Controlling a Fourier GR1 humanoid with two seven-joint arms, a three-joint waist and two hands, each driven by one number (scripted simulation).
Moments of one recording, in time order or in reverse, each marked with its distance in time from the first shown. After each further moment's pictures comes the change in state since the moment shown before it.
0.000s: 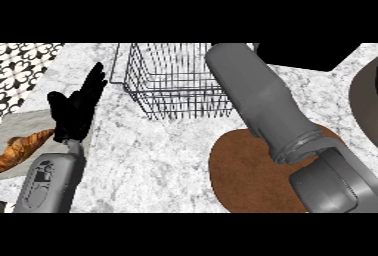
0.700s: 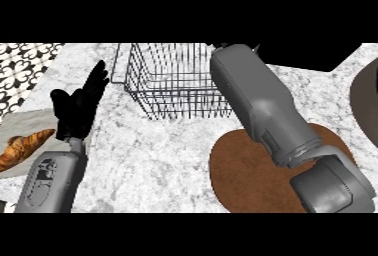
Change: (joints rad) left arm -0.014 -0.003 -0.010 -0.002 -0.007 0.004 0.011; right arm 0.112 0.003 -0.133 -0.170 -0.124 -0.278 -0.009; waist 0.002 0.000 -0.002
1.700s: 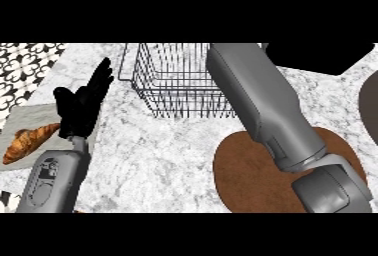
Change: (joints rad) left arm -0.013 -0.007 -0.021 -0.026 0.001 -0.008 0.027; right arm 0.068 -0.002 0.052 -0.311 -0.040 0.080 -0.048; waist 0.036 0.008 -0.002
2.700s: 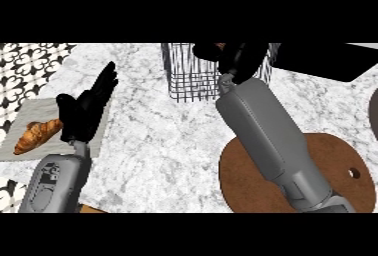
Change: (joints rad) left arm 0.028 -0.002 -0.026 -0.029 0.010 -0.032 -0.005; right arm 0.373 0.001 0.184 -0.505 -0.260 -0.043 -0.212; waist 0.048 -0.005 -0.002
